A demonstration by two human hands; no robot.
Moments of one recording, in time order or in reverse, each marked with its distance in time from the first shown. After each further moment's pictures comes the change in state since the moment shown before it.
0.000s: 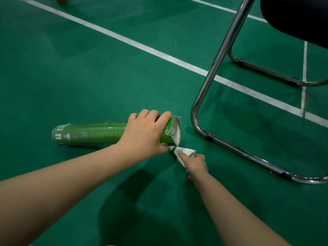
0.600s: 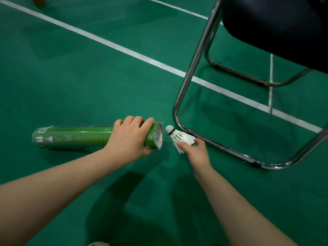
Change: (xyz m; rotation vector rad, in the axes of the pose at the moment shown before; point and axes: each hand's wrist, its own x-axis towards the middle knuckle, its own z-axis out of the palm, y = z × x) left_hand -0.016 0.010 0.007 0.016 -0.031 0.003; right_hand -0.043 -0.005 -0.055 0.467 -0.003 -0.295
